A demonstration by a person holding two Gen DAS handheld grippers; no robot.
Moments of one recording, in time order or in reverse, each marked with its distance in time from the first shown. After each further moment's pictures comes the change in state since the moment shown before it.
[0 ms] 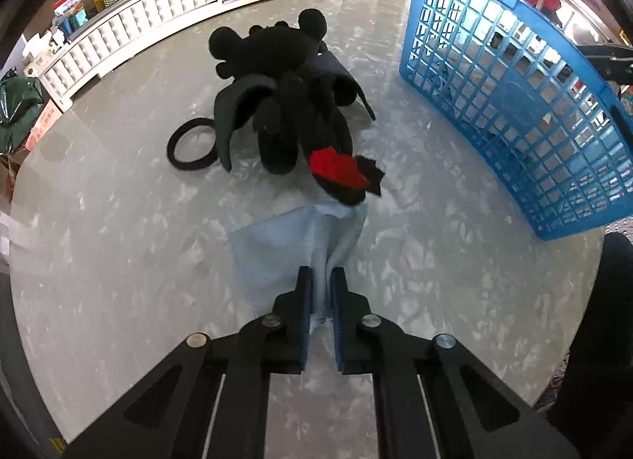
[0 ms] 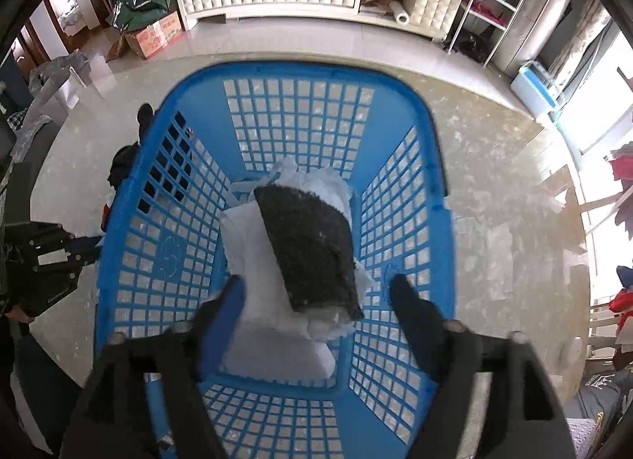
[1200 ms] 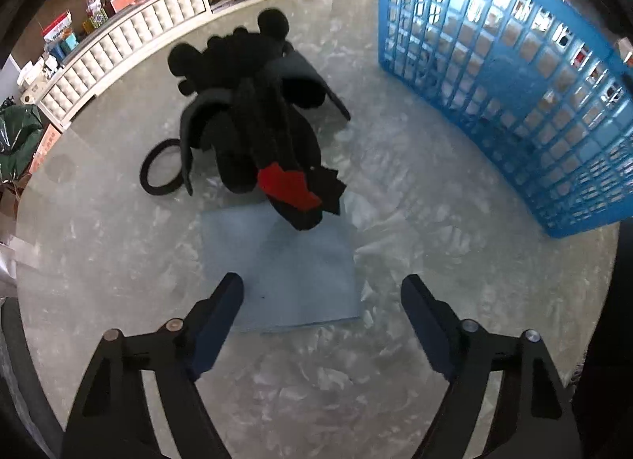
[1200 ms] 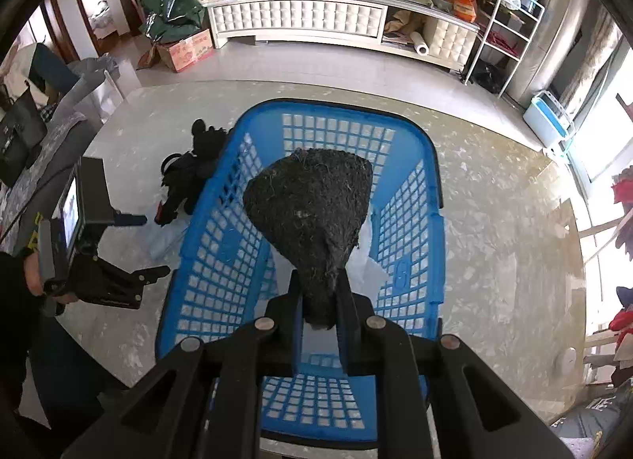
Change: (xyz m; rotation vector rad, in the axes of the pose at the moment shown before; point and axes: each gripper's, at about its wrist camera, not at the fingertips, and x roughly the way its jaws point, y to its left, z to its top) left arm 0.007 -0.031 0.002 0.080 -0.005 0.049; right arm -0.042 0.029 -0.012 -0.066 -0.085 0.066
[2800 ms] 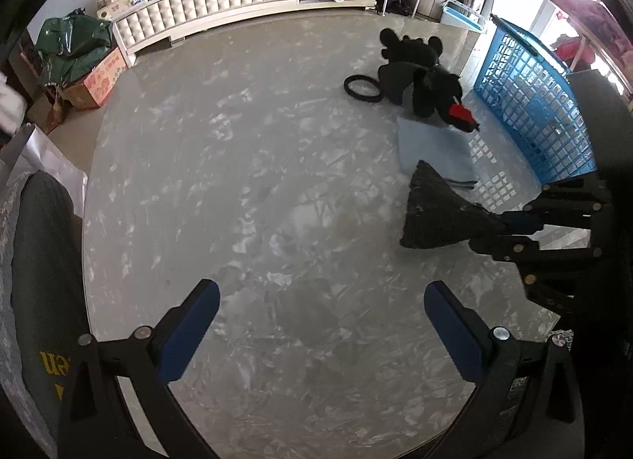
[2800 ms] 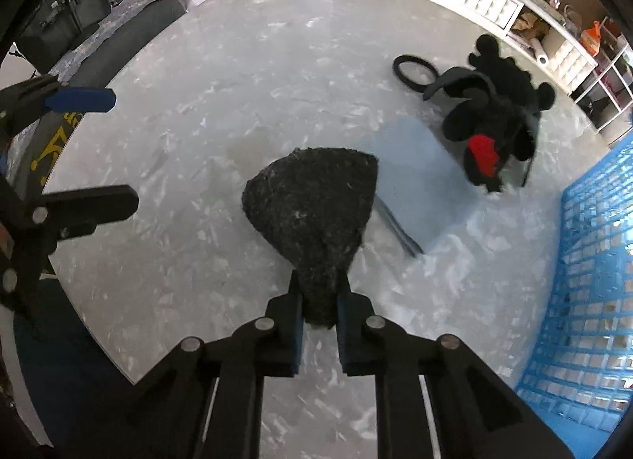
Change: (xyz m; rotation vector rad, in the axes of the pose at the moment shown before) left arm -0.097 0.114 -0.130 -0.284 -0.036 0.020; right arm 0.128 0.245 -0.025 -0.280 0.173 0.112
